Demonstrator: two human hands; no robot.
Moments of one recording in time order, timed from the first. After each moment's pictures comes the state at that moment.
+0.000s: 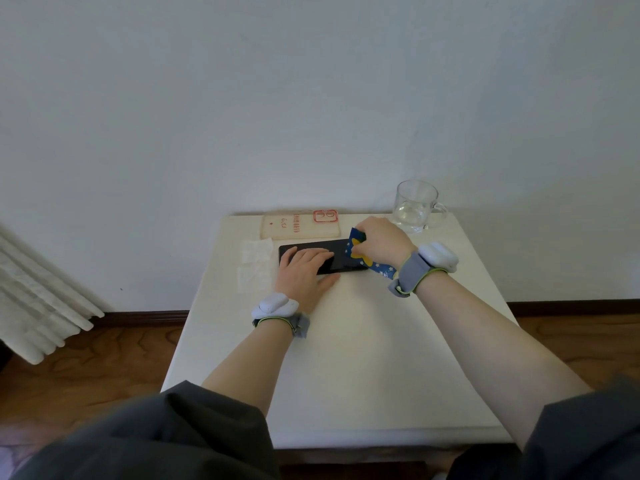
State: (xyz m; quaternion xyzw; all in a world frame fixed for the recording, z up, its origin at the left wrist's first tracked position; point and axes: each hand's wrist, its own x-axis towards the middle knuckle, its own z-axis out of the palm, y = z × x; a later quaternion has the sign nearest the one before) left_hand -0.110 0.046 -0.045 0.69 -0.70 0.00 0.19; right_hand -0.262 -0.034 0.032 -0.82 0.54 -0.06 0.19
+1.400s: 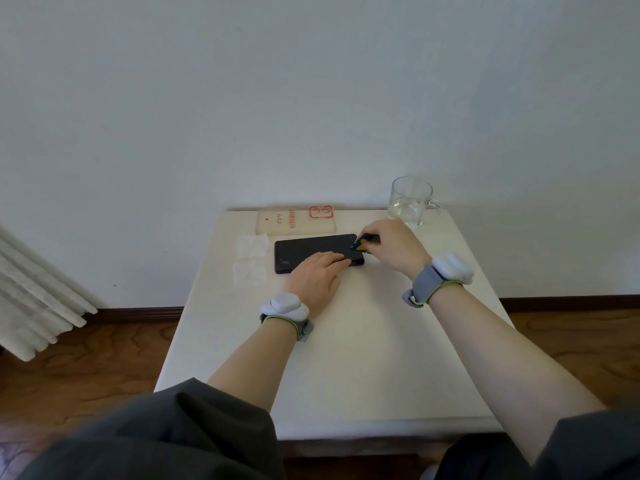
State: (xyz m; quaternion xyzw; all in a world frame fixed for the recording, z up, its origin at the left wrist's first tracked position) left_hand -0.130 0.055 -0.040 0.61 -0.77 -0.03 0.18; right_hand -0.291 -0.023 0.024 -0.85 0.48 -0.15 0.16
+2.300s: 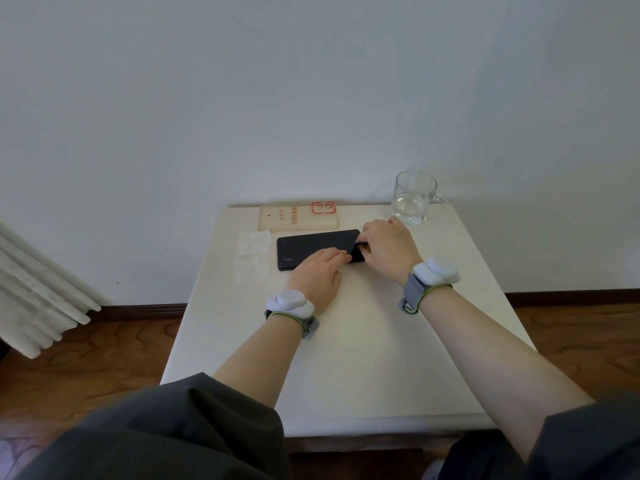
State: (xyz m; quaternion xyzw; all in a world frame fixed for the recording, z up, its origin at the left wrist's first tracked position) left_hand -0.134 0.057 -0.042 0.63 -0.75 -0.05 0.21; right_hand -0.278 -0.016 0.010 -0.89 0.45 -0.08 -0.02
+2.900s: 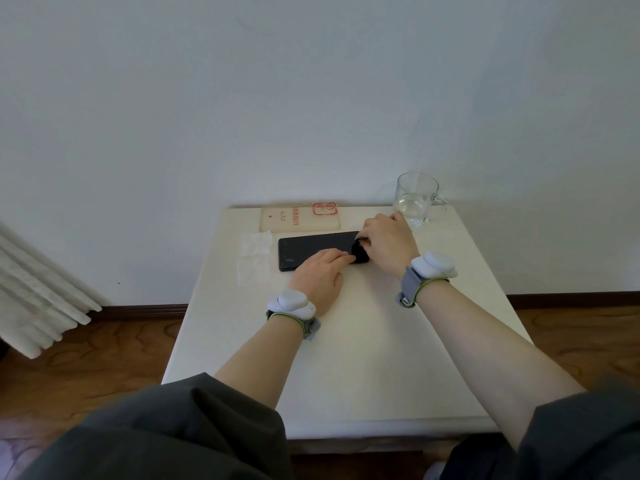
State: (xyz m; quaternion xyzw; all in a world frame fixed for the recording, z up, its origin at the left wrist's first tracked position) left_hand -0.132 0.053 -0.043 0.62 -0.76 -0.02 0.20; right_hand -0.274 -0.029 0.010 -0.88 0.47 -0.08 -0.01
